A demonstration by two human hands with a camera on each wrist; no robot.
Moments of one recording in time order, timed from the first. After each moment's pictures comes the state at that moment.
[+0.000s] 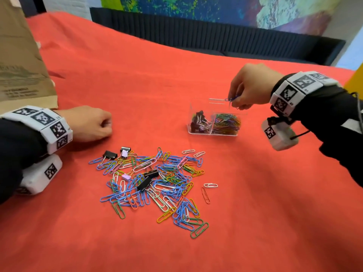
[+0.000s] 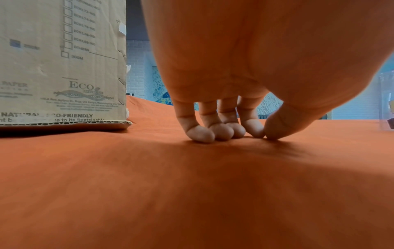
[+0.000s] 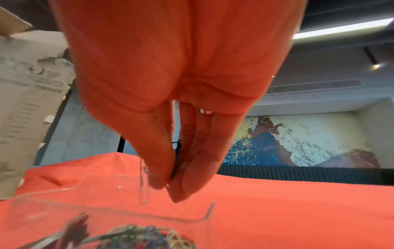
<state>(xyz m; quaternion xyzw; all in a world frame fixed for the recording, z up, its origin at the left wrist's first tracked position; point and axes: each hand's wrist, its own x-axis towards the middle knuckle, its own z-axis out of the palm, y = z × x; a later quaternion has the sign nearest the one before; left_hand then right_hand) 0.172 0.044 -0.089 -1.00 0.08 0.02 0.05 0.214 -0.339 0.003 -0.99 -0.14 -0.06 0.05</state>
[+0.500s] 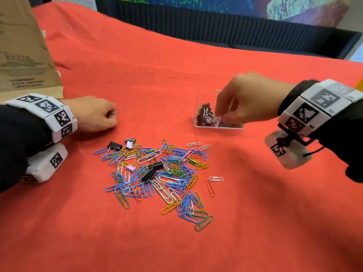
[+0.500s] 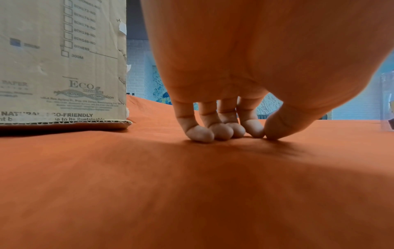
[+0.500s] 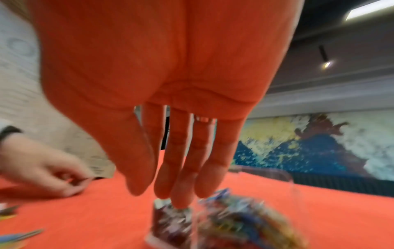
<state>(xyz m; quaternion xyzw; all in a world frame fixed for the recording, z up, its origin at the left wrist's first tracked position) 0.175 0.048 -0.090 -1.00 0.08 0.03 0.04 0.160 -0.305 -0.010 -0.96 -0.29 -0.01 0.01</state>
